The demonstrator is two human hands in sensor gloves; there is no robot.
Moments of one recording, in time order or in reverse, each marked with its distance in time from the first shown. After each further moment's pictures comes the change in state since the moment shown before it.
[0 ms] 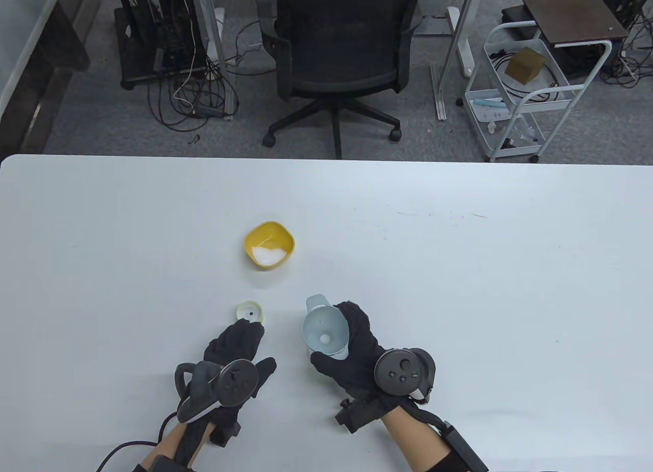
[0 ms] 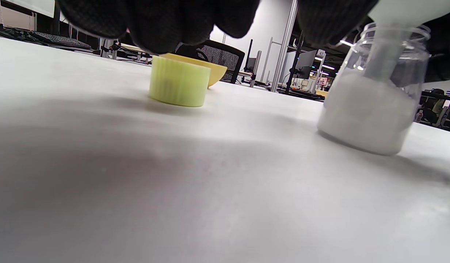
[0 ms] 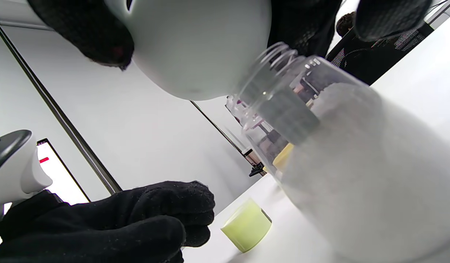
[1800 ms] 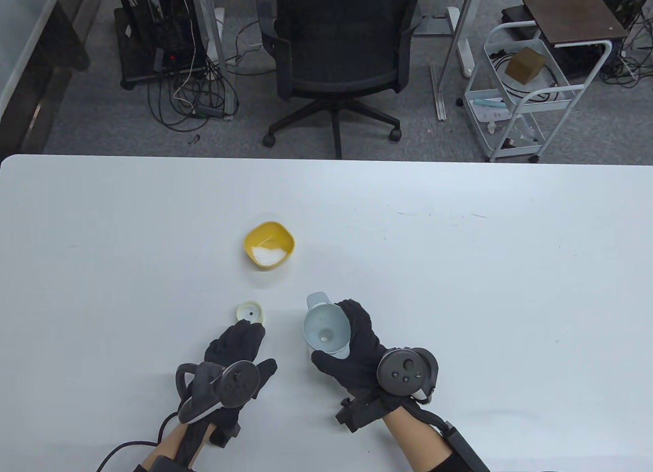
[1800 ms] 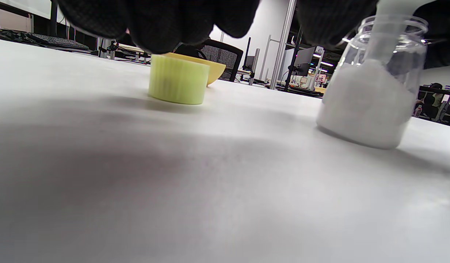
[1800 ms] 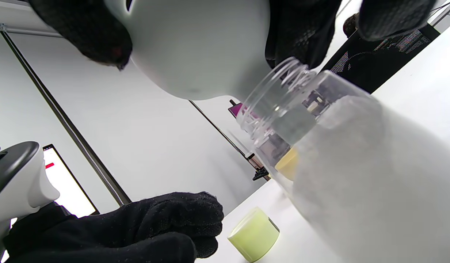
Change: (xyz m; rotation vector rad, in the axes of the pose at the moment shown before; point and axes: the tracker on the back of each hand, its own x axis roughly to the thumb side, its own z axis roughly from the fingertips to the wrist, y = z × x) left_hand 0.002 0.000 0.000 -0.005 -0.005 -0.013; right_hand 0.000 -0.004 -0.001 -0.012 -0.011 -0.005
